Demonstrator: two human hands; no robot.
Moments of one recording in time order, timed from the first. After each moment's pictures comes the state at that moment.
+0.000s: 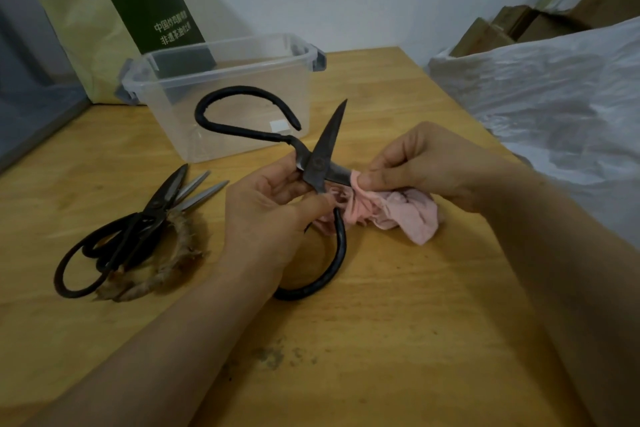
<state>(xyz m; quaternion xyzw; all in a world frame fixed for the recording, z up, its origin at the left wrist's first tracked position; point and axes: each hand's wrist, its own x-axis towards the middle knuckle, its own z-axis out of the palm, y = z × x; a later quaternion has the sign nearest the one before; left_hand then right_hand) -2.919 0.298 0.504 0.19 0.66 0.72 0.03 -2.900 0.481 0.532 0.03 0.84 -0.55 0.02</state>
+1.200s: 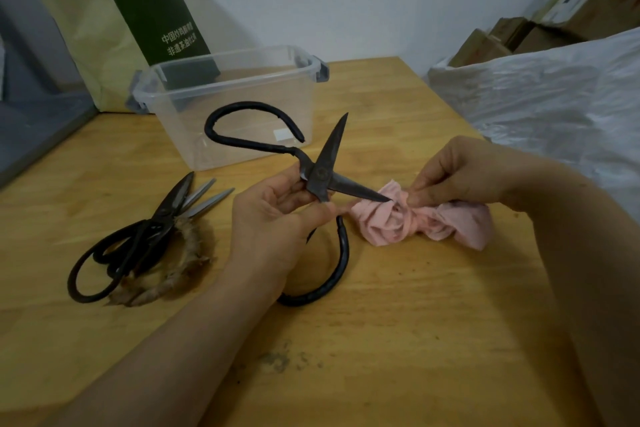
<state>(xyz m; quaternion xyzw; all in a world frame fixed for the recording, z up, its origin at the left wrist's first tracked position) -2.915 0.297 0.507 0.17 0.66 0.73 0.04 -2.888 0.517 0.537 0.09 0.91 -0.40 0.06</state>
